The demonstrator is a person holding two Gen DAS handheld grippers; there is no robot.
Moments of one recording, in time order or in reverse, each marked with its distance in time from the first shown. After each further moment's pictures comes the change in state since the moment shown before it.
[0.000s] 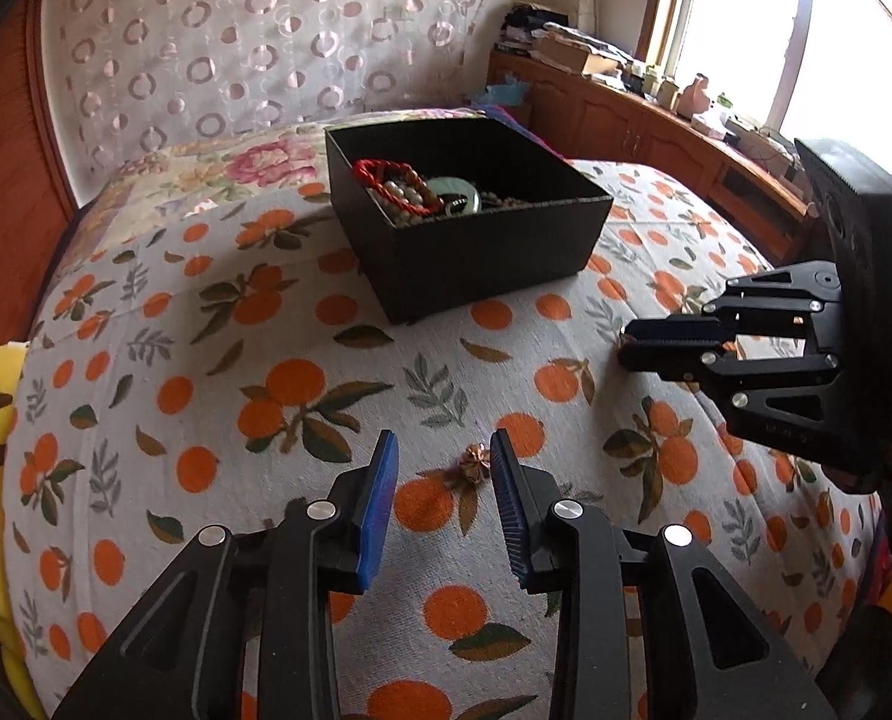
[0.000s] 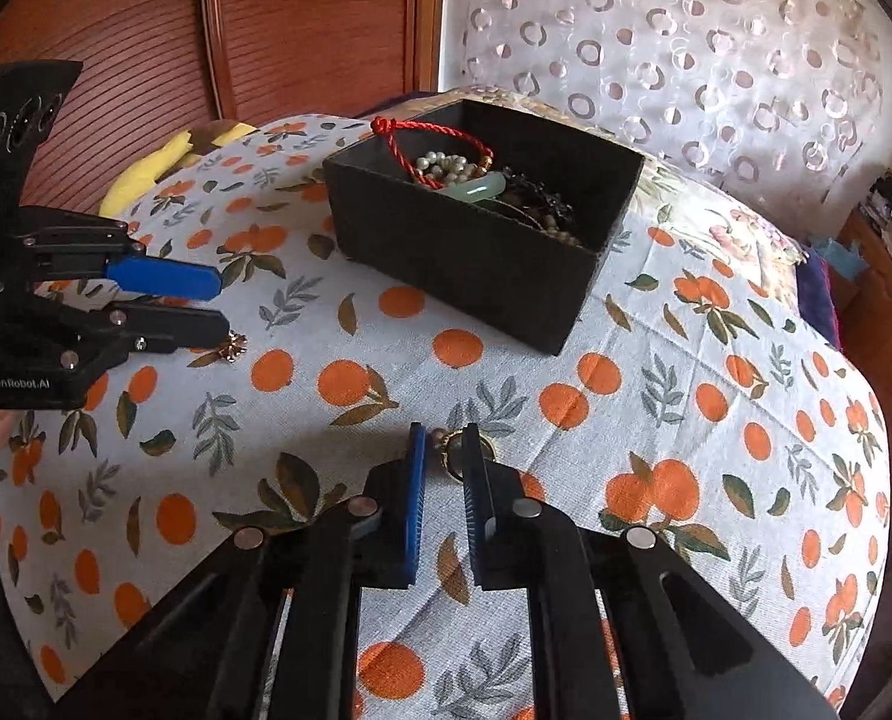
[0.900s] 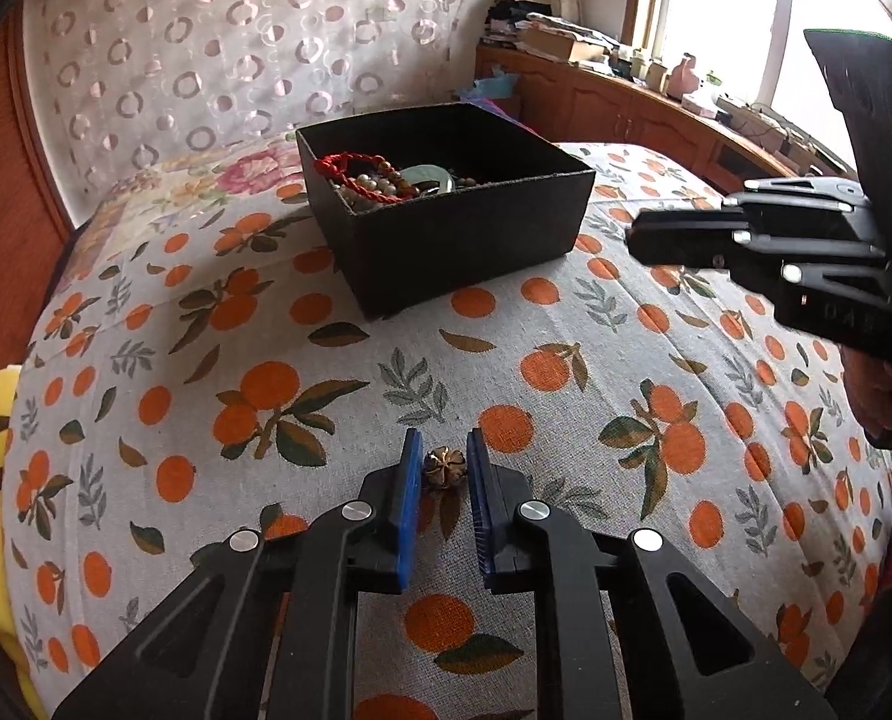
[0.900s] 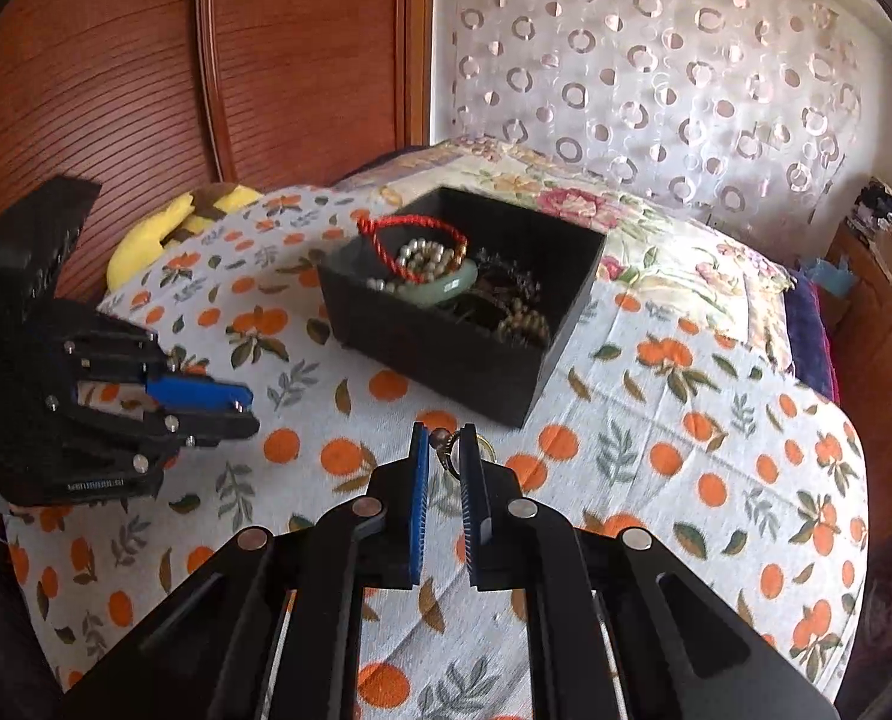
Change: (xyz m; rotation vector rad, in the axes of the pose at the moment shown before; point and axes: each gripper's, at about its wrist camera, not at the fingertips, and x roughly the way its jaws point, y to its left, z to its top) left arm 0.006 -0.011 -0.002 0.053 -0.004 0.024; right arm -0.035 -0.014 0.023 0.029 -0.139 0.000
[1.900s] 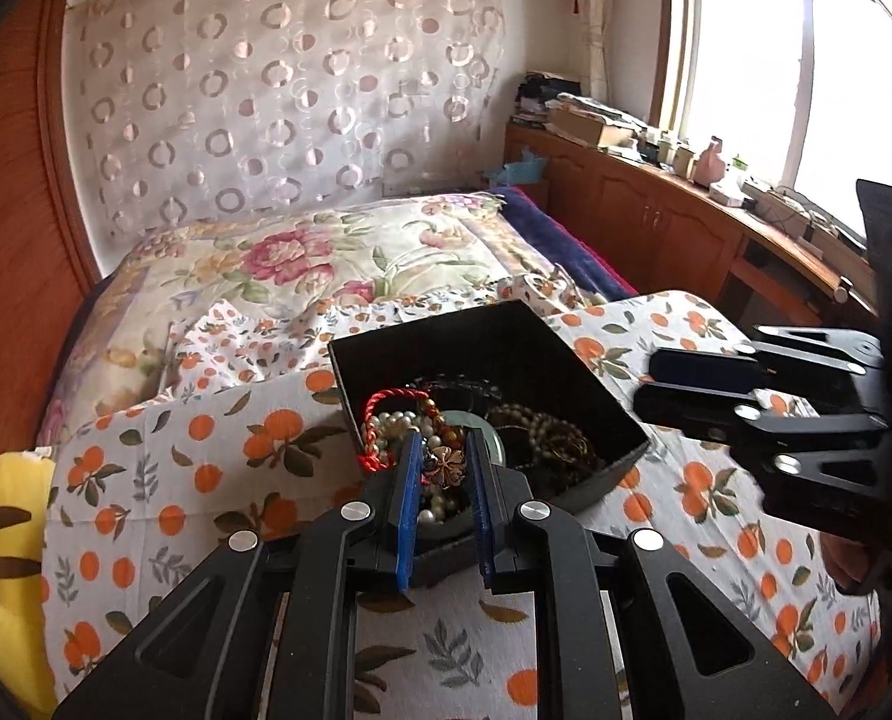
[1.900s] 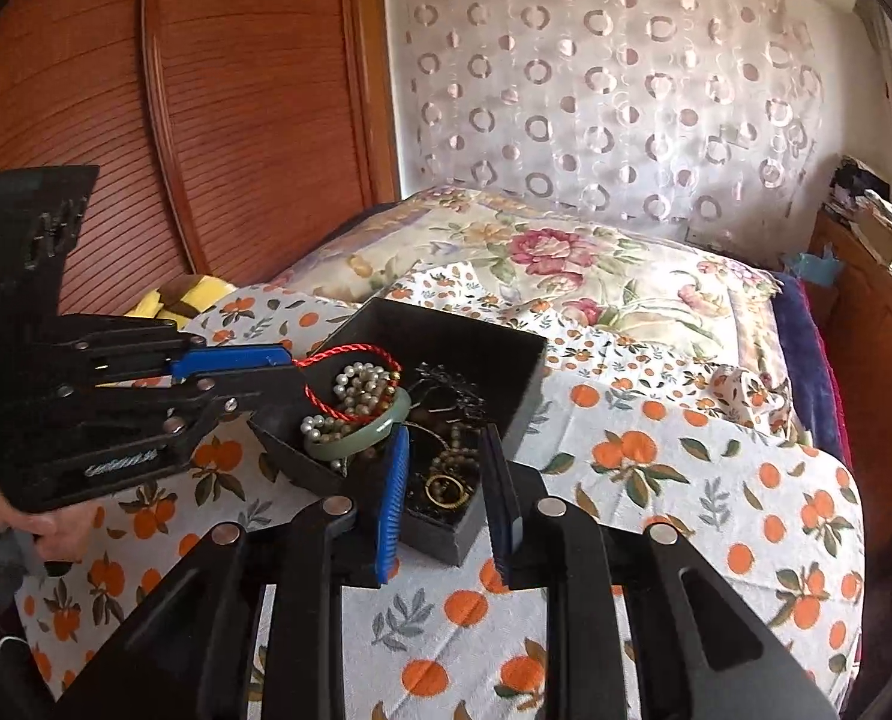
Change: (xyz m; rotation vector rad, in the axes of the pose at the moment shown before) left arm 0.001 0.018 0.101 -0.055 -0.180 0.048; right arm 0.002 -0.039 0.040 0.122 -0.101 -0.017
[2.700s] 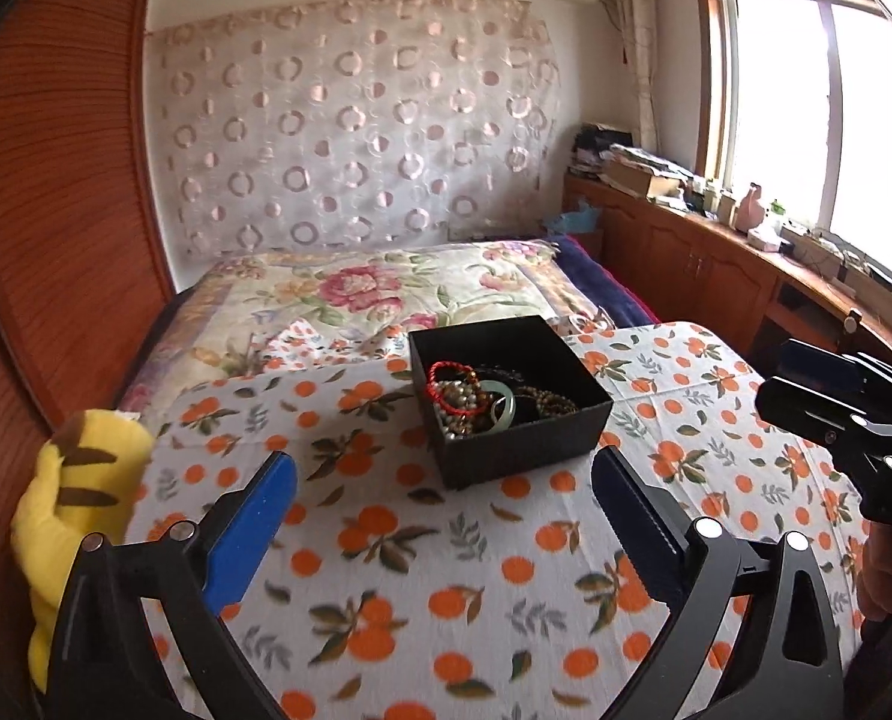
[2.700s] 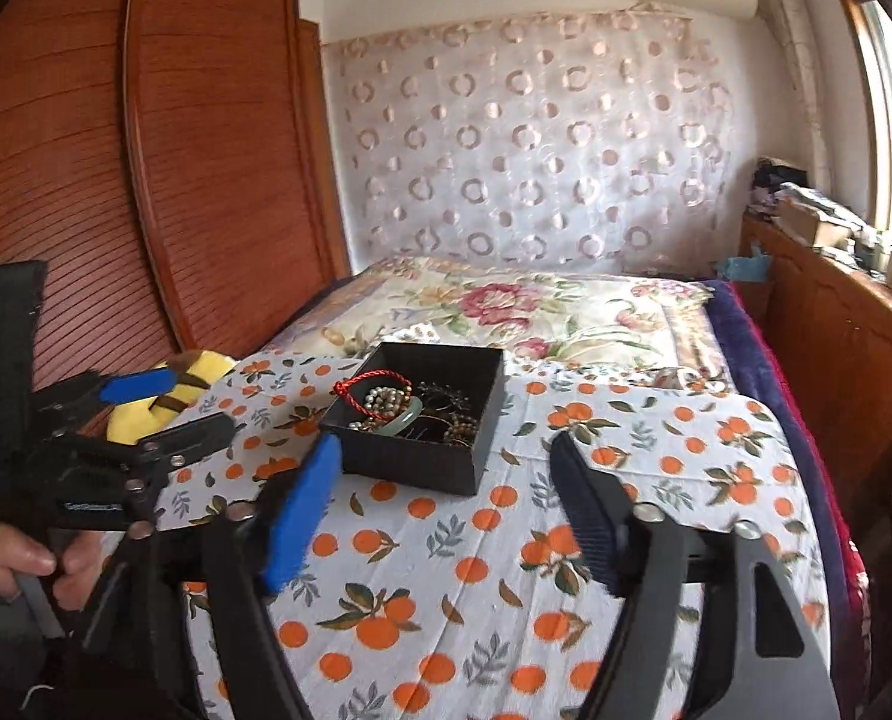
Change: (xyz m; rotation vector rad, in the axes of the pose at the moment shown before) left arm -0.115 -0.018 -0.047 -0.064 -0.126 0.158; right arm -0.117 0.038 -0.046 0.139 -0.193 -0.124
